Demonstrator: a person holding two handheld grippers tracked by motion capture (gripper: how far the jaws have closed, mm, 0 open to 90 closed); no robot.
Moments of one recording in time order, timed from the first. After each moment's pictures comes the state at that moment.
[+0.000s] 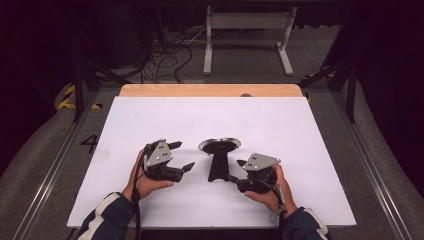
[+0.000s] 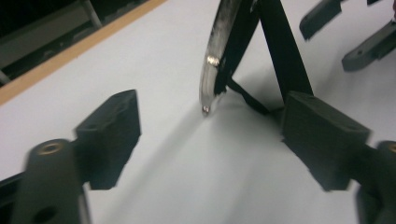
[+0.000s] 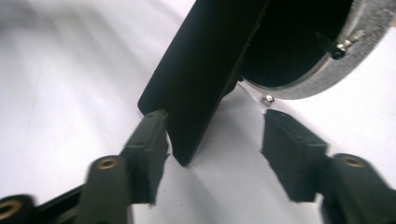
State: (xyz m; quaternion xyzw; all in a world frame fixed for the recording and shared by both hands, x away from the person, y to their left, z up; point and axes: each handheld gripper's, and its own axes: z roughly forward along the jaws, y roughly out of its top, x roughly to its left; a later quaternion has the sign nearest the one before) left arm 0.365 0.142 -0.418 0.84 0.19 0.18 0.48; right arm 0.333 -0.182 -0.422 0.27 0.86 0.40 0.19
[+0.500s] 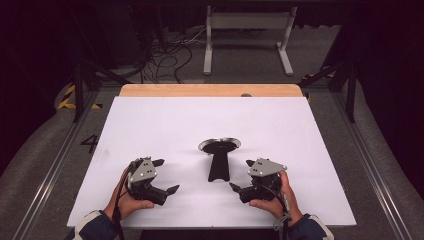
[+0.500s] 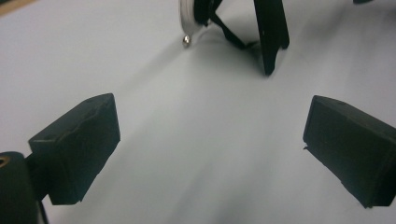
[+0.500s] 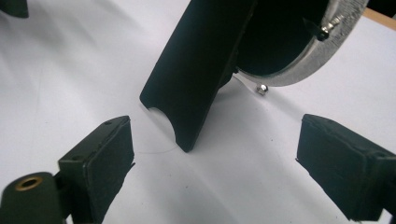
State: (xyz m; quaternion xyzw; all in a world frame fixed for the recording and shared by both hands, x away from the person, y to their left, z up) left arm 0.329 0.179 -0.446 0.85 0.23 0.15 0.44; right arm 0.317 -0.187 -0.423 0.28 0.84 0.41 0.21
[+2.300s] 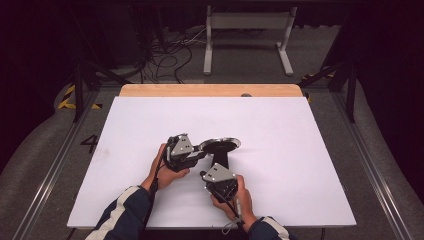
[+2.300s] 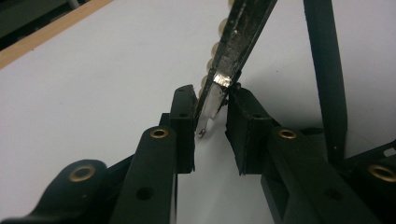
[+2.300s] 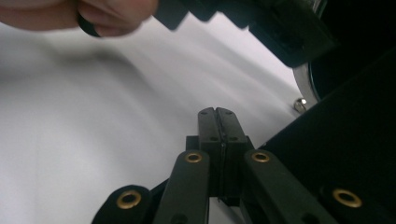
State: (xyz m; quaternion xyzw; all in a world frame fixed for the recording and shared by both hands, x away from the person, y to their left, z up) left arm 0.403 0.089 -0.438 0.85 0.19 0.18 0.46; right arm 0.322 -0.082 -0.459 0.30 0.83 0.40 0.25
